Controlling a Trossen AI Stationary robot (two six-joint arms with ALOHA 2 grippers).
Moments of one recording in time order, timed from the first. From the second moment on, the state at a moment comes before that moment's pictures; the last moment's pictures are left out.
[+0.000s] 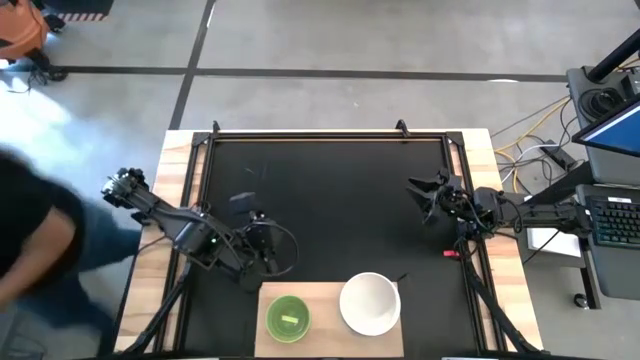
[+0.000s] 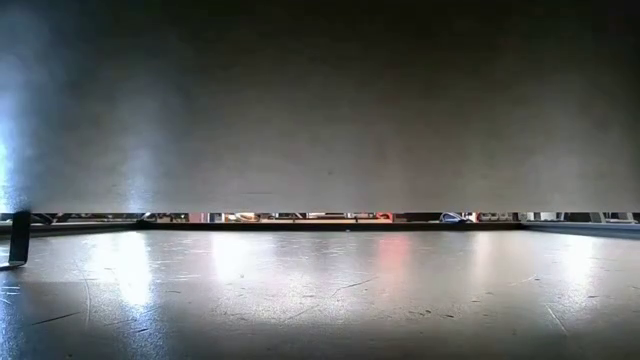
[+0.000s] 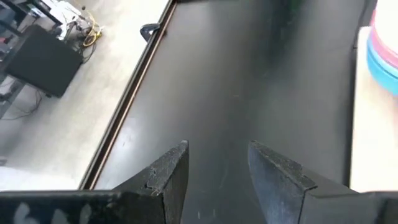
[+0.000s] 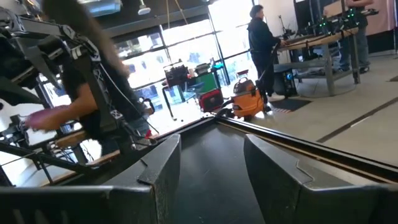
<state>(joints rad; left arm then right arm) -0.55 1.51 1.59 -1.21 -0.83 -0.54 -0.06 0.18 0.01 0.29 0.34 0.25</state>
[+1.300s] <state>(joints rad) -0.06 0.62 0.09 0.64 -0.48 0.17 -0.06 0.18 0.01 0.29 0.34 0.25</state>
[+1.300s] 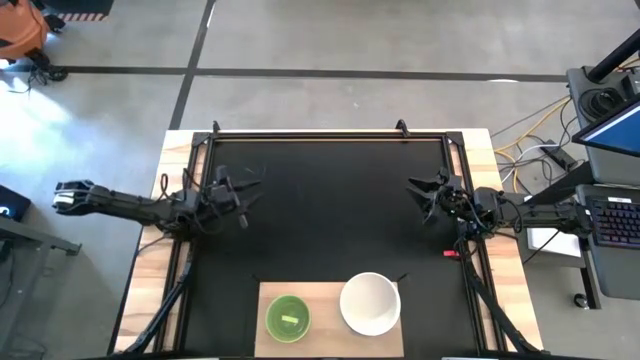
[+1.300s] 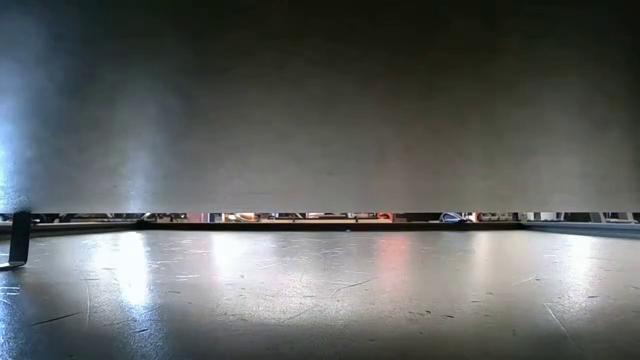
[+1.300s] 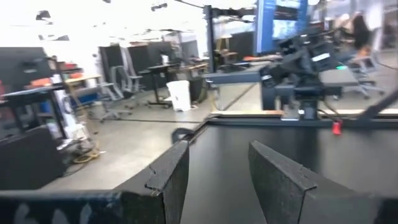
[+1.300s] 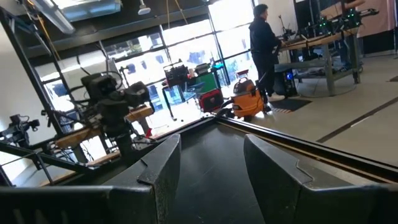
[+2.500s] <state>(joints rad) 0.09 0.00 0.01 0.12 -0.65 0.16 -0.06 0.18 0.01 0.29 0.34 0.25</state>
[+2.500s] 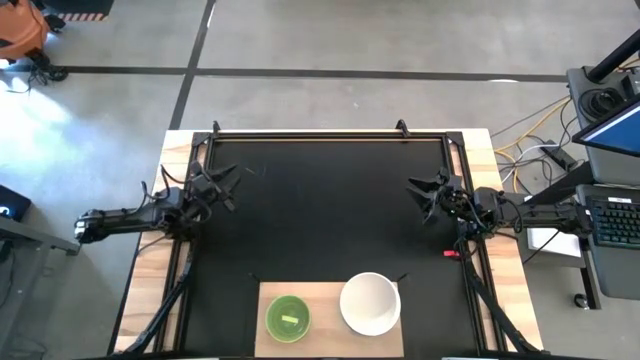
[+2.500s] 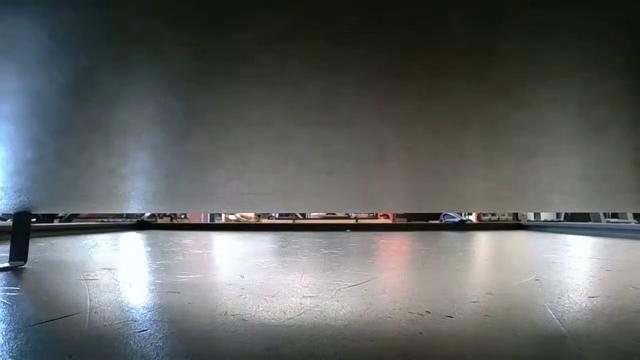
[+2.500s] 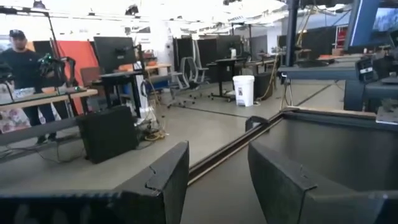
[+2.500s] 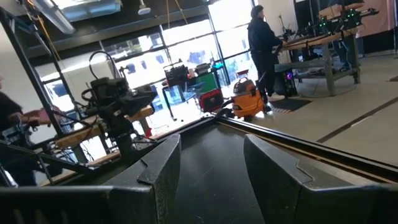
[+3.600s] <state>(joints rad) 0.09 0.03 0.01 0.09 -0.70 0.14 -0.06 0.18 0.01 0.29 0.34 0.25</state>
